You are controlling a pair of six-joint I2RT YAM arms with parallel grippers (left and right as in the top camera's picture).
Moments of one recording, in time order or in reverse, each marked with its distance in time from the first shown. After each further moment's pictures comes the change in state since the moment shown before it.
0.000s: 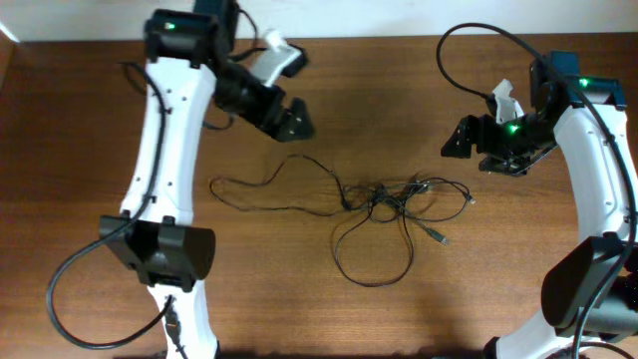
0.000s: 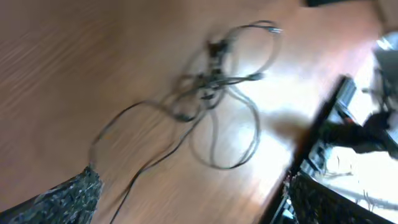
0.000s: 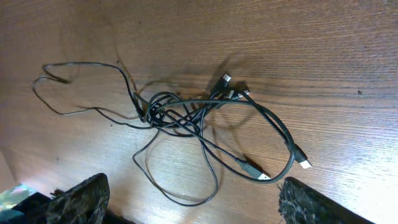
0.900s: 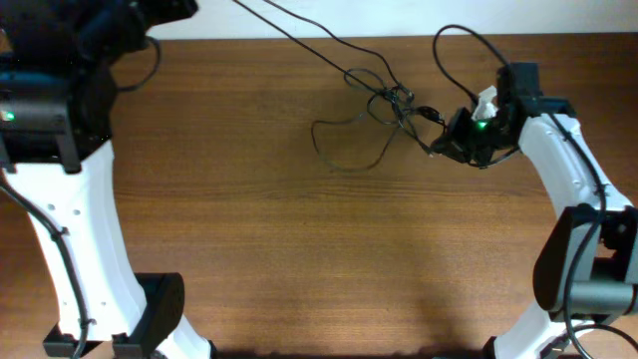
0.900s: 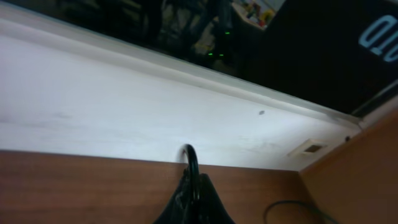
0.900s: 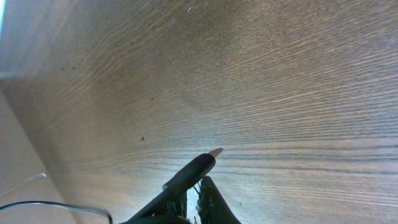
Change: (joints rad) left arm 0.144 -0.280 0.330 0.567 -0.307 -0.914; right arm 0.045 0.078 -0.190 0.452 -0.058 0.463
